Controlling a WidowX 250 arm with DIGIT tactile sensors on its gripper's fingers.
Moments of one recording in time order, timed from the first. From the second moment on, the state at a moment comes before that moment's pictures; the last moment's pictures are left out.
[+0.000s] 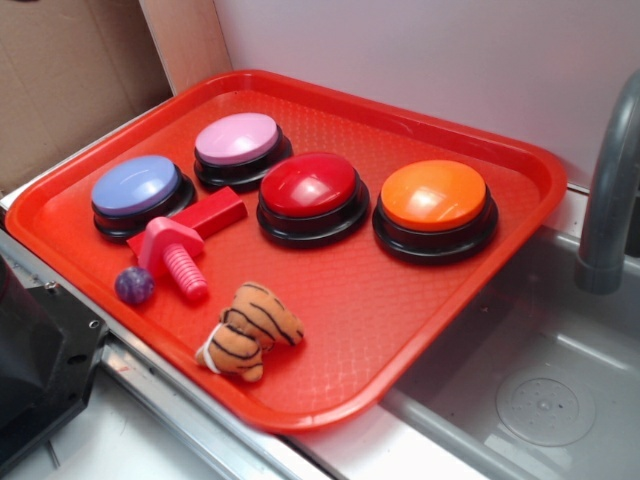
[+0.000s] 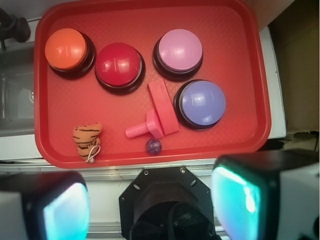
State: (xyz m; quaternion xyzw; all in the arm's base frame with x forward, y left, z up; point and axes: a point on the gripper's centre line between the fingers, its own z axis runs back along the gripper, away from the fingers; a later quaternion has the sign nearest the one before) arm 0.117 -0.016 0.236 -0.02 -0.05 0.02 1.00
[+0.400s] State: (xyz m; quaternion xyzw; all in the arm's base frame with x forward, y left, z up) arm 0.115 -0.016 0.232 -0.01 -0.04 0.02 1.00
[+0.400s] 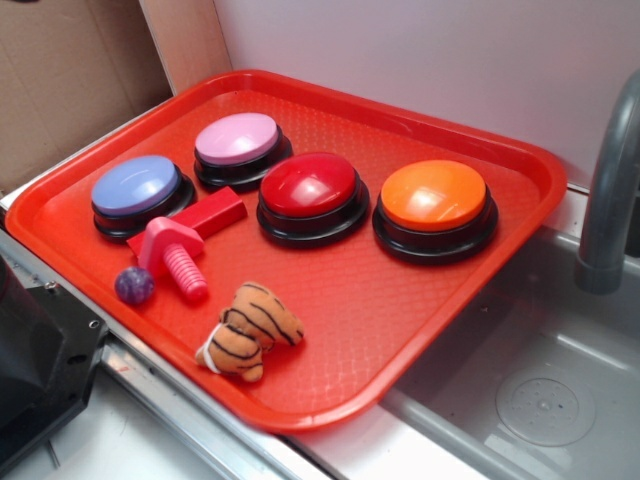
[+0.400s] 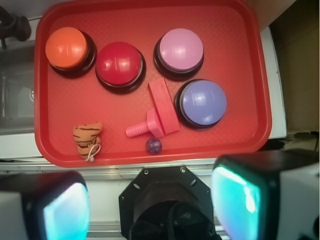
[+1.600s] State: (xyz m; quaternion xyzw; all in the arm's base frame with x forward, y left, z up) arm 0.115 0.006 0.099 -0.01 0.02 0.04 1.00
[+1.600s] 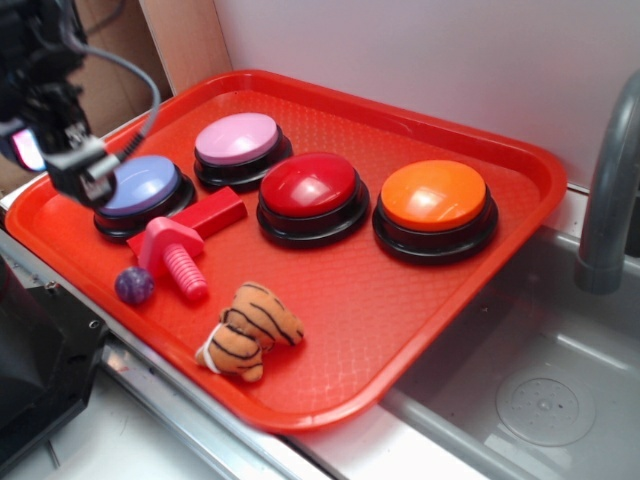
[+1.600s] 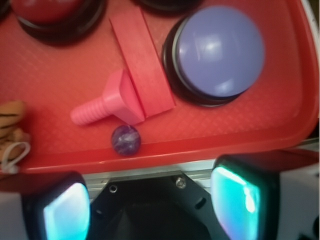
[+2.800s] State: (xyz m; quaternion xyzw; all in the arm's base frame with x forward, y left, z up) arm 0.120 0.003 0.021 -0.04 0.03 0.01 1.00
